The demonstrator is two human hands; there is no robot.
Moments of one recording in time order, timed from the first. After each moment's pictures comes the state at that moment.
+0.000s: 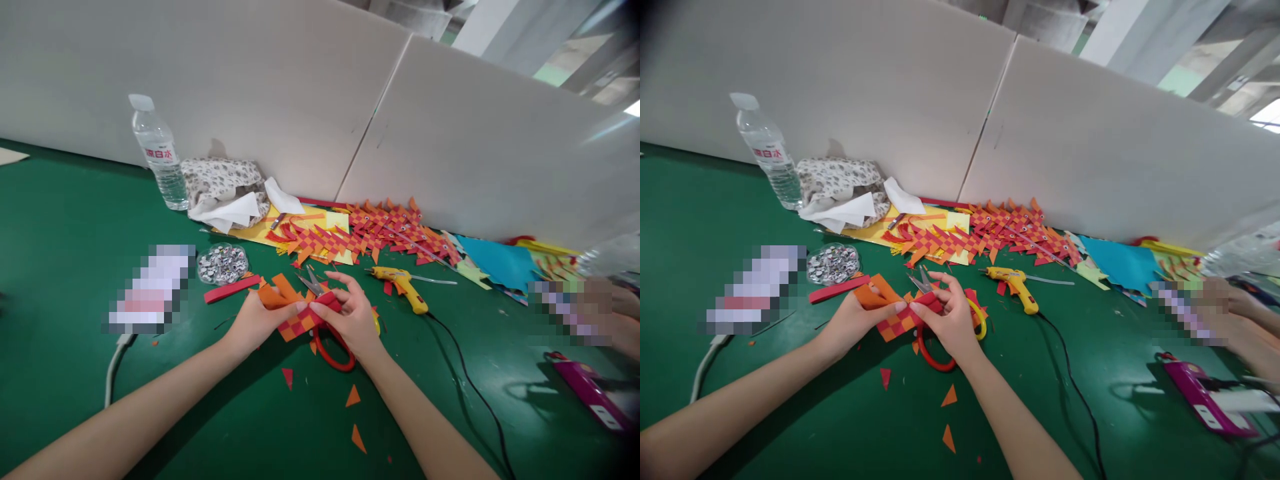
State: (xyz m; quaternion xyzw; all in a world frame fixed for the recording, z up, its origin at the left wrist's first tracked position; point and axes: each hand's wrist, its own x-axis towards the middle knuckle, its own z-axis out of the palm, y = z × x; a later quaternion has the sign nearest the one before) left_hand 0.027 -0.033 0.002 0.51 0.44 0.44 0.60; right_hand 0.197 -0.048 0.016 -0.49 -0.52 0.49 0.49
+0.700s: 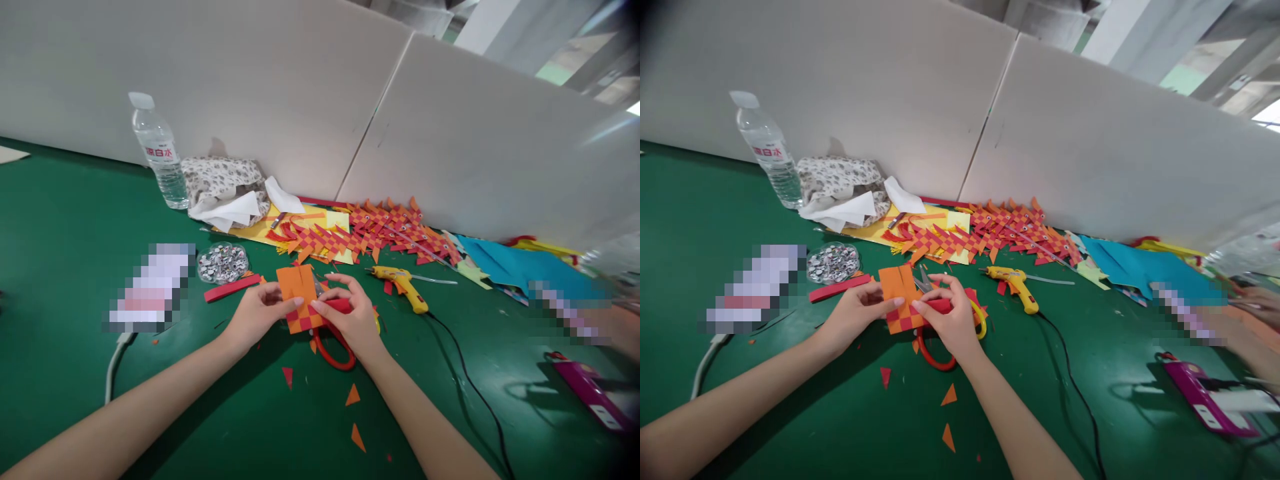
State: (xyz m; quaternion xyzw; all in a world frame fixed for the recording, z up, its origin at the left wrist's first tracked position) left_hand 0.025 -0.031 0.004 0.47 0.45 0.43 0.62; right_hand 0.198 -0.047 0.018 -0.54 -0.56 0.40 0.48
